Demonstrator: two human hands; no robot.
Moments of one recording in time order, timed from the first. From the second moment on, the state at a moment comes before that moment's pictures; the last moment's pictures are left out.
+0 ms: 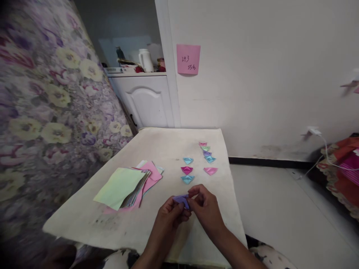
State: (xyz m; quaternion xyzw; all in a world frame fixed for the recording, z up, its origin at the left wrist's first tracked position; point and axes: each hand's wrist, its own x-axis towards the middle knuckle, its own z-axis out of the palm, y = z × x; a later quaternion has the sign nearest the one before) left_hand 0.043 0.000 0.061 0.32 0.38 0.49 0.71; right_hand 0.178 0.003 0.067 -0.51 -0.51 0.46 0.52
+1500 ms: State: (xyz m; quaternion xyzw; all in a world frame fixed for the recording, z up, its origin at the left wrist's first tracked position) left_hand 0.043 -0.003 0.067 0.36 0.39 0.55 0.64; right_hand 0.183 -0.006 0.081 -0.43 -0.67 0.23 0.56
